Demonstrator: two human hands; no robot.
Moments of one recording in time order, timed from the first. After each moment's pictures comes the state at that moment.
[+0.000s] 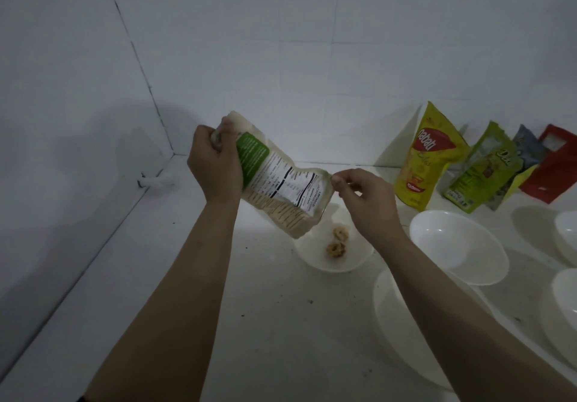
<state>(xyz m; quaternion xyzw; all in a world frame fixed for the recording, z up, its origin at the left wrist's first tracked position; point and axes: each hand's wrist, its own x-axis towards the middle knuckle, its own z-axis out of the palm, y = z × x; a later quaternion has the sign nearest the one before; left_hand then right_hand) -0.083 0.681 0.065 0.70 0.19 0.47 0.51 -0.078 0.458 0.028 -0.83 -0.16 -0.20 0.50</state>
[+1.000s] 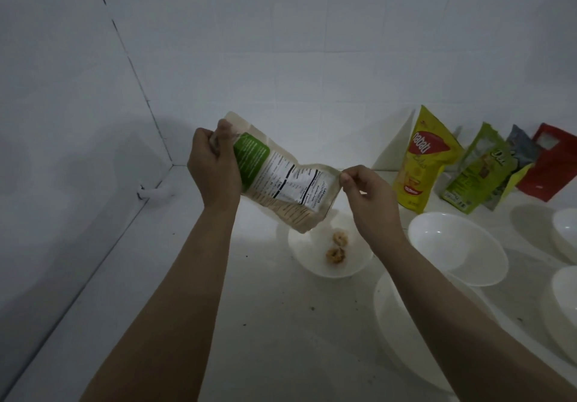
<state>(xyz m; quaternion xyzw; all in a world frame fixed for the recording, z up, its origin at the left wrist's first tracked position) -0.081 0.679 0.072 0.71 0.14 0.46 0.51 -0.078 0.456 0.030 -0.82 -0.14 -0.18 0.52</state>
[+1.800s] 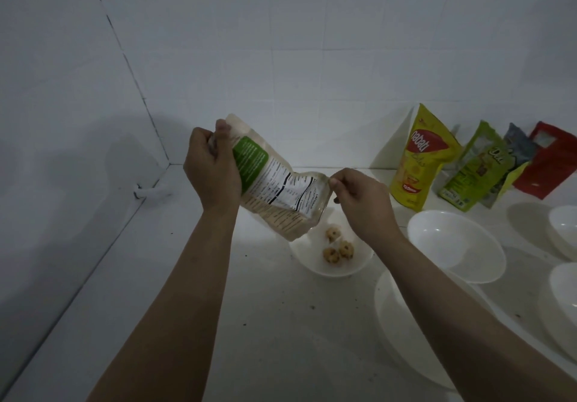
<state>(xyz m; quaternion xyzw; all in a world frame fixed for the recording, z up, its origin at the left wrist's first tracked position) -0.088 0.678 0.073 0.70 0.15 0.48 0.51 -0.078 0.461 0.035 -0.87 -0.14 -0.19 0.44</state>
